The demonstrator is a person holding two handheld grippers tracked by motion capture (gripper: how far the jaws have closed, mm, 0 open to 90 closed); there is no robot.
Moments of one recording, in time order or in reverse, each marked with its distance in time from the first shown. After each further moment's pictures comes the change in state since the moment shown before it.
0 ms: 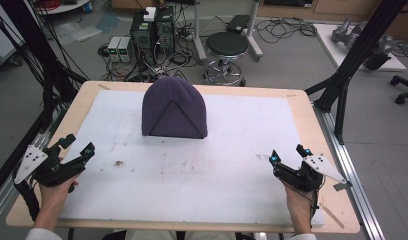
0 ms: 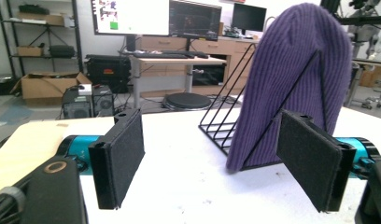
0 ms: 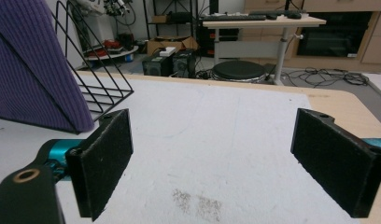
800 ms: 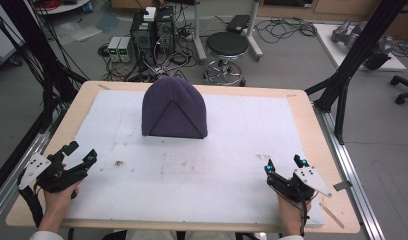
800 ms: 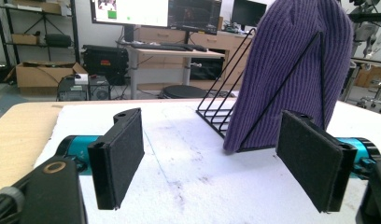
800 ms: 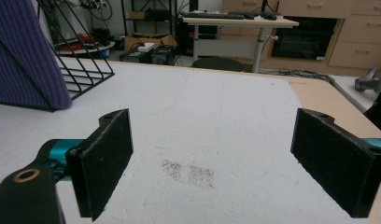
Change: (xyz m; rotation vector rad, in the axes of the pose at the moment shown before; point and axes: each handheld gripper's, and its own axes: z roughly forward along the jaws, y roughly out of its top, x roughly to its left) left arm 0.000 -0.020 -0.005 0.022 -0.010 -0.026; right arm 0.015 -0.035 -0.004 -0.005 -0.104 -0.043
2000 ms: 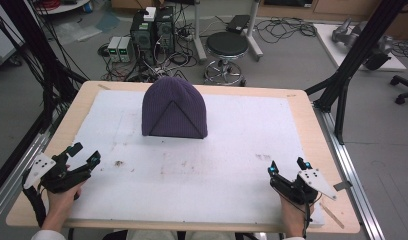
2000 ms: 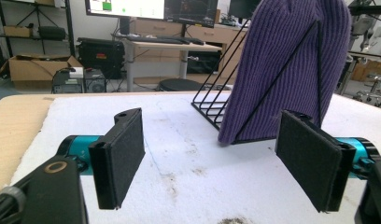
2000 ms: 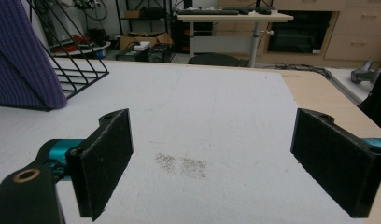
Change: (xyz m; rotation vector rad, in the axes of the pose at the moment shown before) left arm -0.004 -0.005 0.004 0.026 -0.015 -0.002; right arm -0.006 -0.002 -0.006 0.009 -0.015 0.025
